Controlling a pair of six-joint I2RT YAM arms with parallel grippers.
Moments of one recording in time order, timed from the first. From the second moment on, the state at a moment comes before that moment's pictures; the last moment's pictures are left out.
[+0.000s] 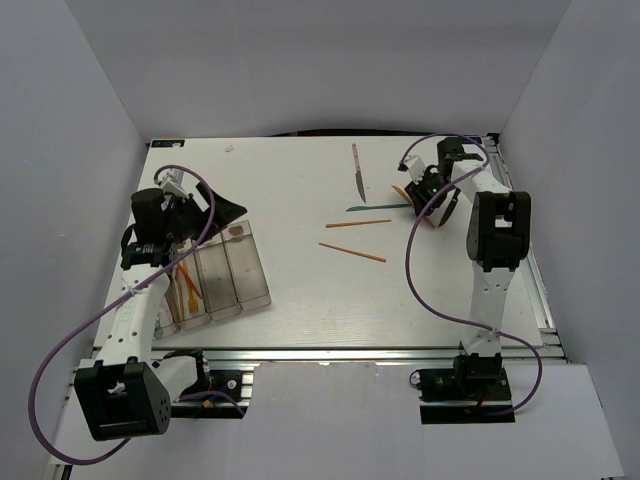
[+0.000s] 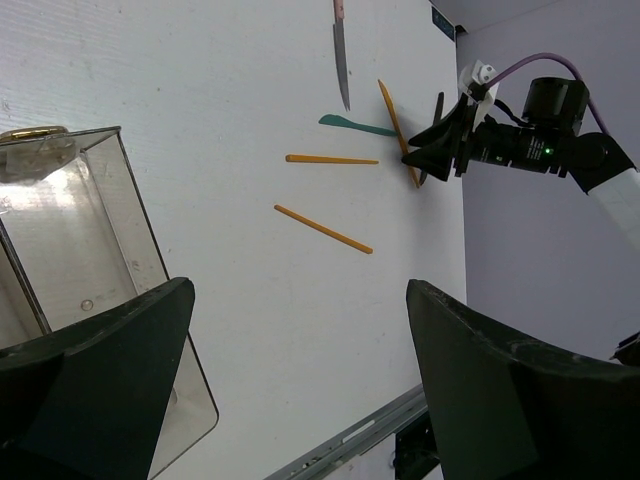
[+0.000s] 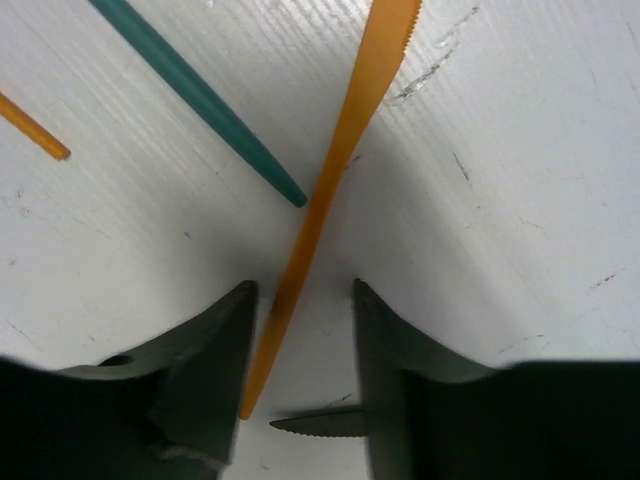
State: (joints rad) left arm 0.10 1.07 0.86 -0.26 0.61 -0.63; right arm 0.05 2.24 1.78 -0.76 -0.36 -0.86
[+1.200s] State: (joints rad) left arm 0.10 0.91 0.91 -0.30 0.54 -0.65; right arm 0.31 1.90 1.64 -0.58 -0.83 -0.43
